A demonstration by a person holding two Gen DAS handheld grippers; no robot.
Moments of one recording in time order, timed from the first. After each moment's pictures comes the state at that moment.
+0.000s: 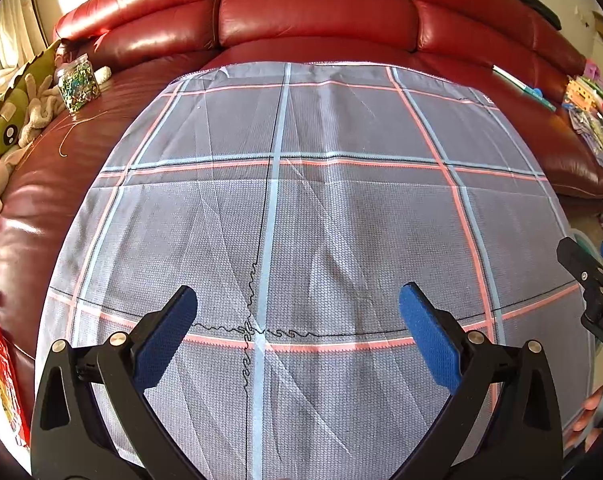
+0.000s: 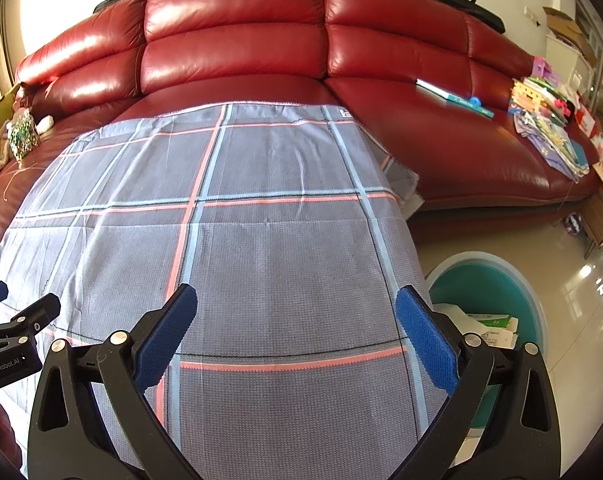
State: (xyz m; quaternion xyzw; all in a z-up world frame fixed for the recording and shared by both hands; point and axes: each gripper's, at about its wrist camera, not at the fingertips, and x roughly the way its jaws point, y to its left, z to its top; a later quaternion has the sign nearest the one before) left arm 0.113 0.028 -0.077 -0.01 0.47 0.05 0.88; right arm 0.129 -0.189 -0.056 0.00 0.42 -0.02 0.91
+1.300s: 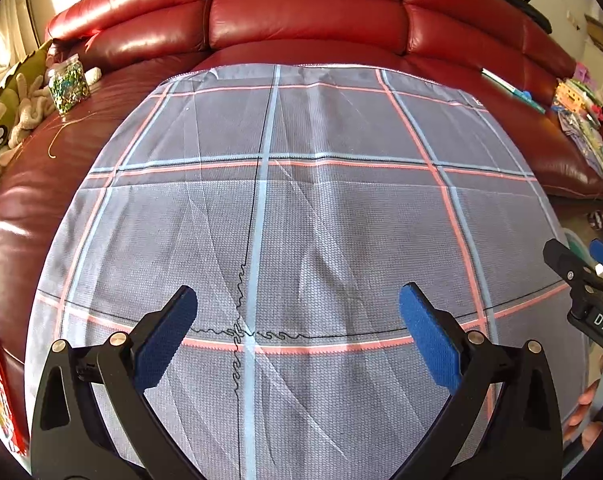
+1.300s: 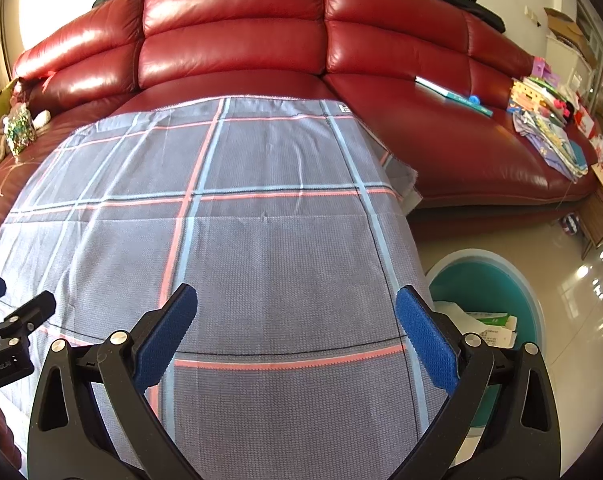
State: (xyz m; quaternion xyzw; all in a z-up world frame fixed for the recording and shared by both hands) left arm 0.112 0.030 -0.081 -0.01 0.46 0.03 0.89; right arm 0.130 -0.189 -0.061 -0.01 0.42 -0.02 0.91
